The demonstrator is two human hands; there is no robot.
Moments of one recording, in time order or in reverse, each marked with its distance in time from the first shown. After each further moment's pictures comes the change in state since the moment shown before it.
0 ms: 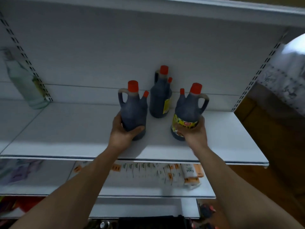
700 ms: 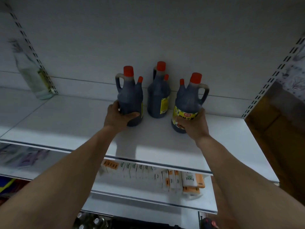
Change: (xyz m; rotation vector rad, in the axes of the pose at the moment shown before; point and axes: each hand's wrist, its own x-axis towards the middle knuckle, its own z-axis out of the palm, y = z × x) left_hand 0.036 0.023 0.026 0.239 0.146 -0.090; right_hand 0.071 0.012 -0.019 -0.141 -0.155 -0.223
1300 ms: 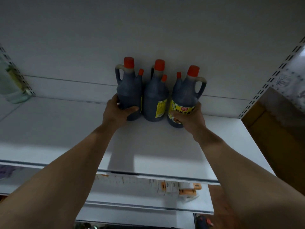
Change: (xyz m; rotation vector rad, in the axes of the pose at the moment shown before) left_hand 0.051 -0.002 0.026 -0.050 -0.056 0.050; right_hand 0.045 0.007 0.020 -0.045 0.041 0.159
